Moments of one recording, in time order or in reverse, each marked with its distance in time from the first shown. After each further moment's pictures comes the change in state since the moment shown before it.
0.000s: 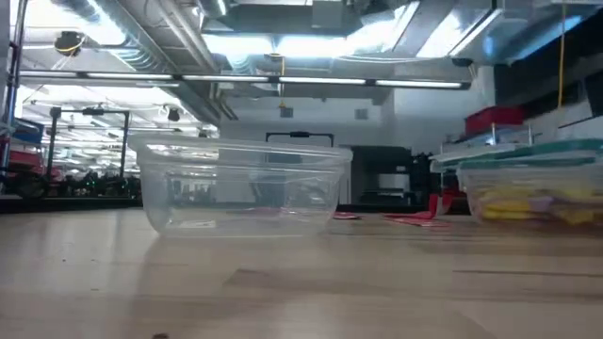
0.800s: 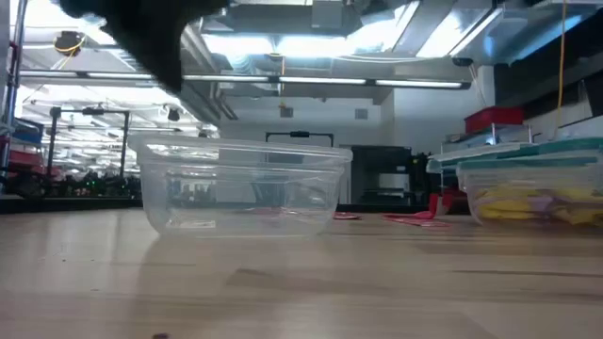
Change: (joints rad) left arm 0.223 -0.201 -0.100 -0.965 0.664 -0.616; right arm -0.372 -0.002 0.332 0.287 0.484 -0.767
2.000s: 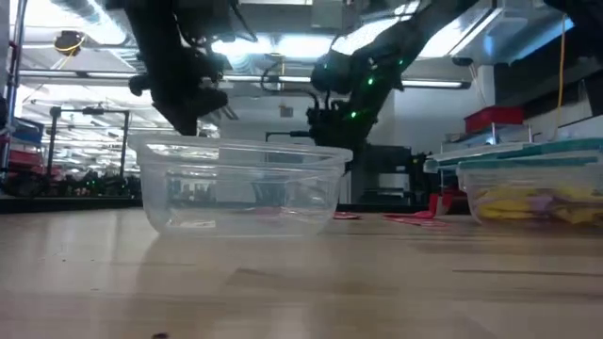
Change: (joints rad) left arm 0.658 -0.512 -0.596 0.699 -0.012 0.940; right arm -1.053 0.610 0.102 0.763 -0.649 -0.256
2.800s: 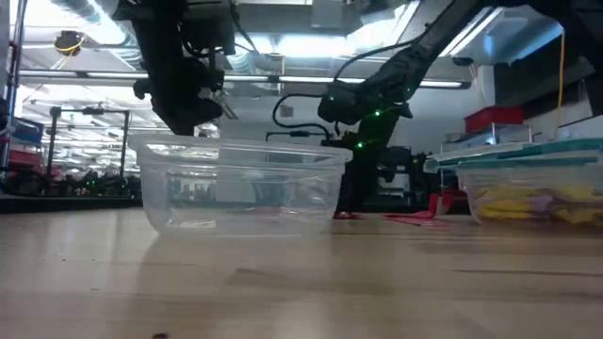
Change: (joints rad) left arm 0.045 0.000 -0.005 -0.032 0.014 0.072; right arm -0.031 0.058 -0.128 0.102 0.060 0.211
